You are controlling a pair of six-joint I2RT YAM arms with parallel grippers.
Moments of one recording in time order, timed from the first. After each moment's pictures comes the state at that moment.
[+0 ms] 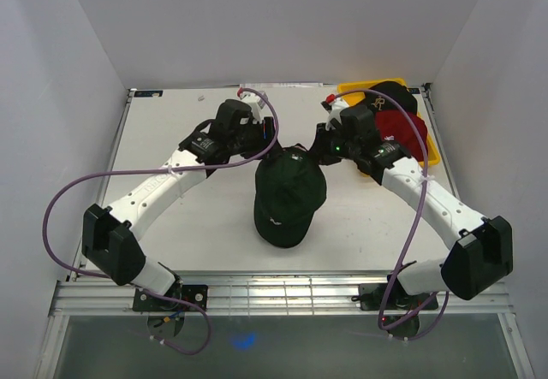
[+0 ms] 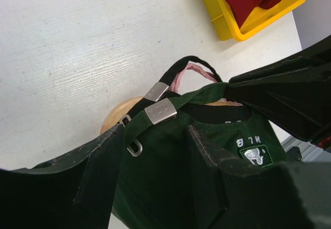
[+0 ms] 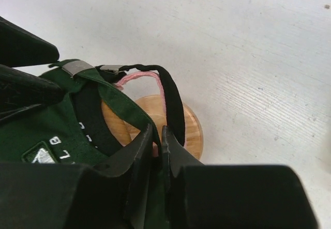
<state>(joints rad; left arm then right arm) -0.62 1.49 1.36 -0.47 0.11 -0.44 0.54 1.36 1.18 -0.41 -0.21 0.27</state>
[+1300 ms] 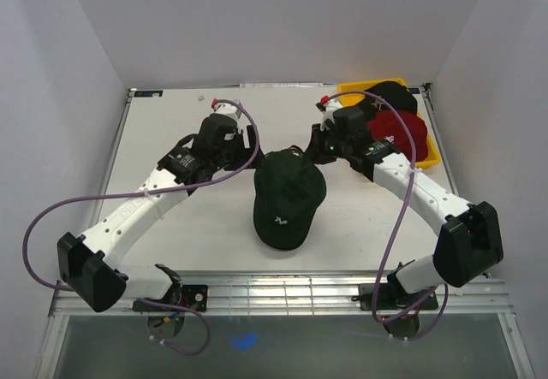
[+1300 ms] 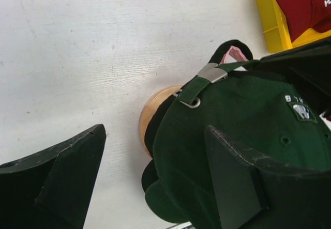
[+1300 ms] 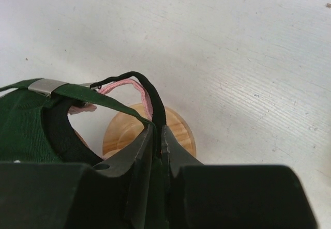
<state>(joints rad) -0.64 1.32 1.27 -0.58 -0.15 -0.50 0.54 1.43 1.14 -0.31 -0.18 0.26</state>
